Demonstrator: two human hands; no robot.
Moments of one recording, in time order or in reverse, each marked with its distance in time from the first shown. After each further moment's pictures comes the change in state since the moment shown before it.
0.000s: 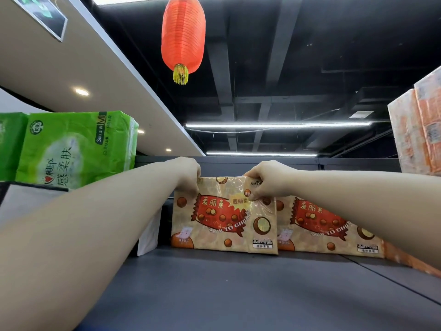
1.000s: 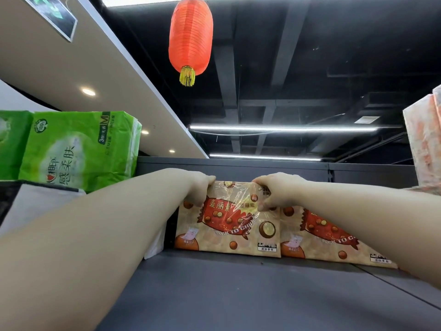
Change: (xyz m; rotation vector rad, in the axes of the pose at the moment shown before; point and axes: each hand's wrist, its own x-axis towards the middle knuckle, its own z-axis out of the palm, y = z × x) left_hand -0.008 0.013 0.006 0.008 -0.182 0.067; right_hand 0.009 0.005 0.014 -0.296 -0.051 0.117
